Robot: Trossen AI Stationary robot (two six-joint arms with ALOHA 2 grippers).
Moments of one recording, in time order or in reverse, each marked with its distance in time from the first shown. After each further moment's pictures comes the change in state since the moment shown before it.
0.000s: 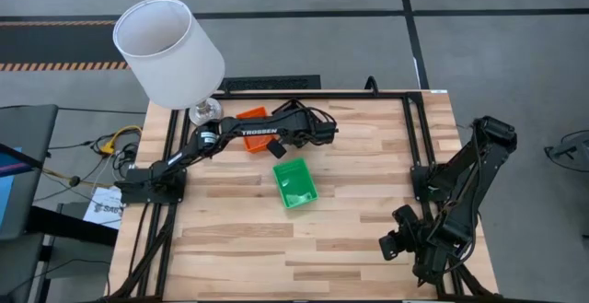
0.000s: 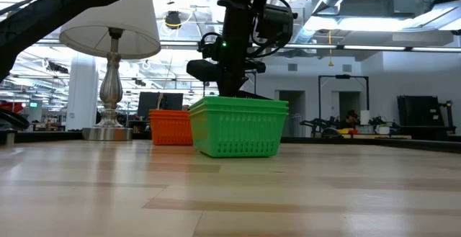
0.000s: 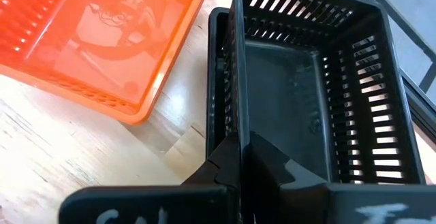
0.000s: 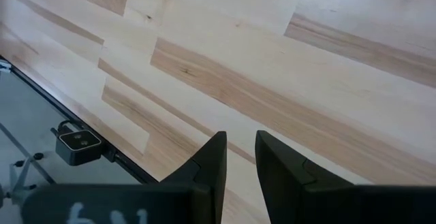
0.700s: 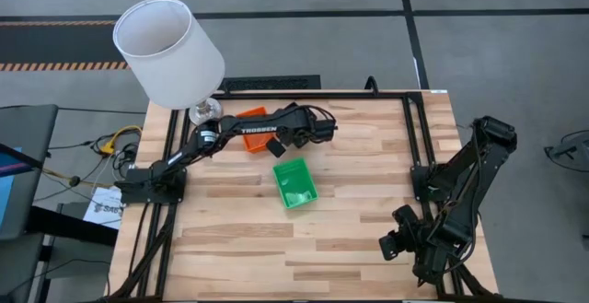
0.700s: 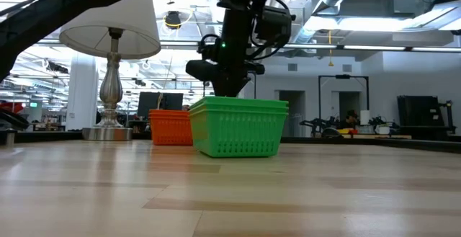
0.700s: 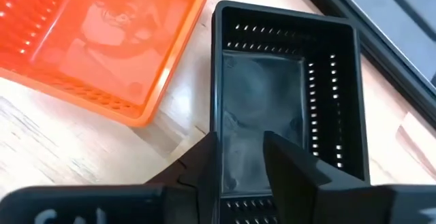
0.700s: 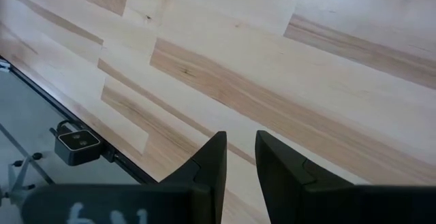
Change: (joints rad) left arm 0.016 -0.001 0.000 -0.003 0.029 0.025; right arm 0.000 0.000 0.000 -0.002 0.000 -0.003
